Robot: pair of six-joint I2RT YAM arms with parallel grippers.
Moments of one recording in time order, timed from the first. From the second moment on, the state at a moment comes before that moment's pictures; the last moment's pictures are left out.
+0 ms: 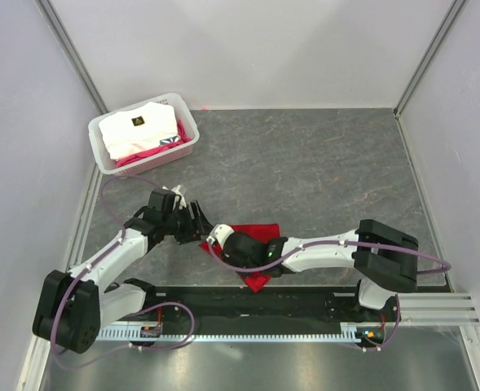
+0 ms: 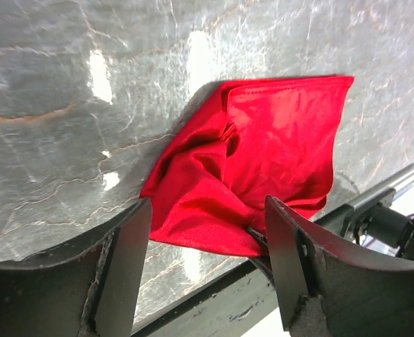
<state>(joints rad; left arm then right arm) -0.33 1.11 0.50 -0.28 0.38 -0.66 1.30 1.68 0.90 -0.14 0.20 0.25</state>
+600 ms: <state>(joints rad) -0.32 0.98 0.44 -0.32 0.29 -0.66 0.88 1.83 0.90 -0.02 -0.74 0.21</state>
